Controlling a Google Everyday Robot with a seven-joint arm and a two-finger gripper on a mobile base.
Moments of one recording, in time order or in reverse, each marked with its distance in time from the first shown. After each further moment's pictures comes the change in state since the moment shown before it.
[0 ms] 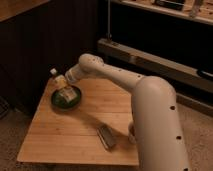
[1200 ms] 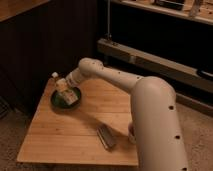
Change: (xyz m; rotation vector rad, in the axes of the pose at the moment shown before) arm 0.015 -0.002 0.016 0.016 0.021 -0.006
